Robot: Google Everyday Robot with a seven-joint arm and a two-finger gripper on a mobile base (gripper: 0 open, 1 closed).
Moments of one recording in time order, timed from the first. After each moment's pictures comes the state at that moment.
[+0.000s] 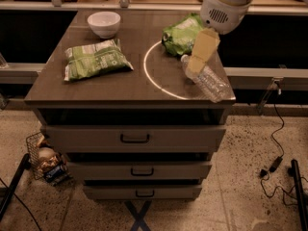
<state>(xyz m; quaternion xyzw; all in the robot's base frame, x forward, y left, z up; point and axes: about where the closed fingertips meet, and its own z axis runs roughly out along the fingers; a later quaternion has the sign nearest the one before) 0.573 -0.137 0.960 -0.50 0.85 -0.04 0.15</state>
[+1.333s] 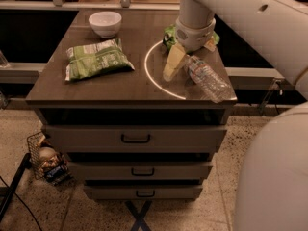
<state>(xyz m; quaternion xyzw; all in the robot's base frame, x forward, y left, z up) 0.650 -0.123 0.872 -0.32 0.94 -0.05 0.09</state>
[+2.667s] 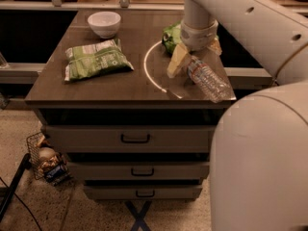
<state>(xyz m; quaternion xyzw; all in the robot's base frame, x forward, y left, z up) 0.675 -0.143 0.851 -0.24 0.97 -0.05 0.06</state>
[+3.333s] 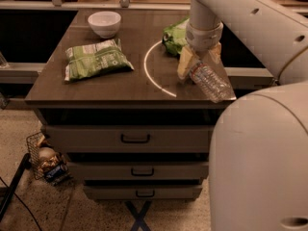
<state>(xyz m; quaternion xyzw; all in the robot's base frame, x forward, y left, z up) 0.673 -0.163 0.844 -0.22 0.97 -0.05 0.05</state>
